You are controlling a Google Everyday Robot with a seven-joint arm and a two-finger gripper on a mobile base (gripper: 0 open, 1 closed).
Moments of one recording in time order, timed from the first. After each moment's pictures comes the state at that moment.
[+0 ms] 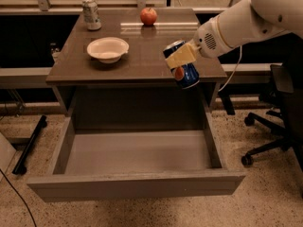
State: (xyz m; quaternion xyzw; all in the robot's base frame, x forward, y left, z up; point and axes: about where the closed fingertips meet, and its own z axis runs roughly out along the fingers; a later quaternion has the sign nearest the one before) arm 0.620 -0.089 0.927 -0.37 0.83 0.20 0.35
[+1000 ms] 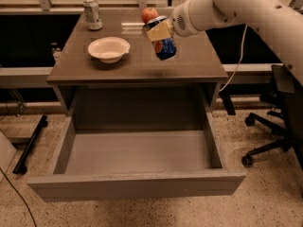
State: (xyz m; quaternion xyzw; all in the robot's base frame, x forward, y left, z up) arm 0.730 -0.047 0.949 -0.33 0.81 0.18 0.45
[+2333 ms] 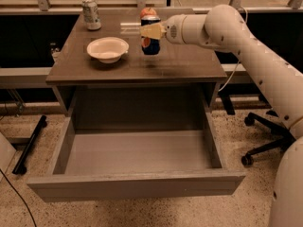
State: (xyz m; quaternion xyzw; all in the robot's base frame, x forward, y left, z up) arm 0.802 -0.023 0.926 -0.26 0.75 0.30 0.53
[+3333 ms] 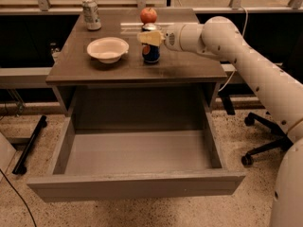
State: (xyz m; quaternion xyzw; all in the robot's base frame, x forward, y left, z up) arm 0.810 -0.021 0.900 -0.24 0.75 0.30 0.54
